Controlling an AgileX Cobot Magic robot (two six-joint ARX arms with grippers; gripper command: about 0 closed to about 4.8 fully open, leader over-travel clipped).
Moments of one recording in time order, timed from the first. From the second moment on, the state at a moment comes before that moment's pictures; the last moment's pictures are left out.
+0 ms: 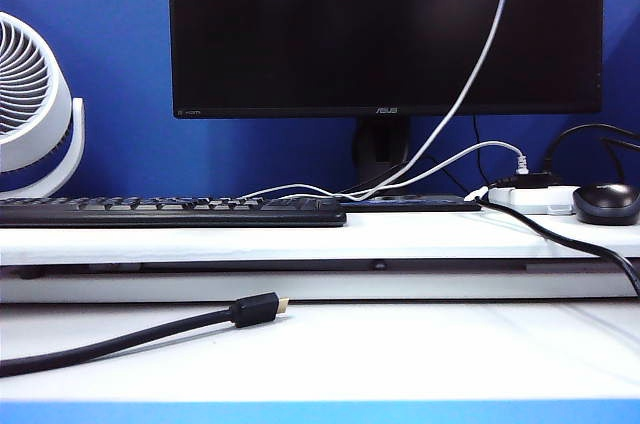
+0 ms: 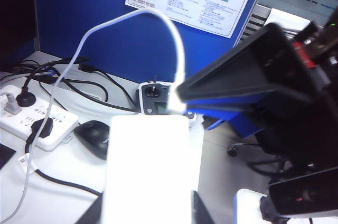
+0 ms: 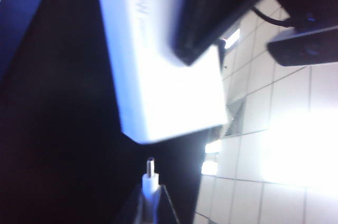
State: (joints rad) left arm -0.53 1.52 1.75 -0.59 0.90 0.10; right arm 0.56 0.95 1.03 0.02 -0.16 -1.92
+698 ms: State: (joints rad) left arm -0.53 1.52 1.75 -0.65 0.94 0.14; right arm 0.56 0.99 1.03 0.06 -0.18 -1.89
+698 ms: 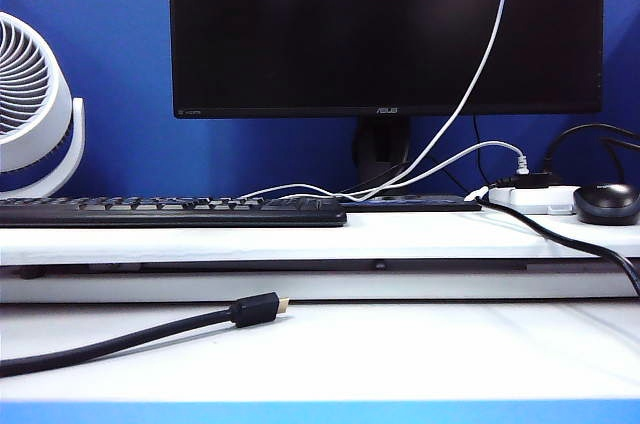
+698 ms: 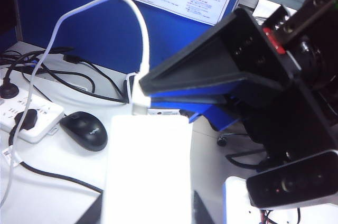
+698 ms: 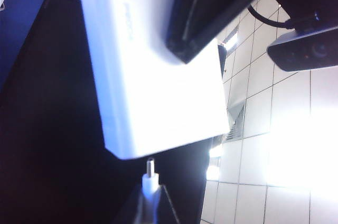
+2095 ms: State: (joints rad) left arm -0.53 1.52 1.75 -0.65 0.89 0.16; right arm 0.60 0.99 1.03 0.05 -0.11 -1.89
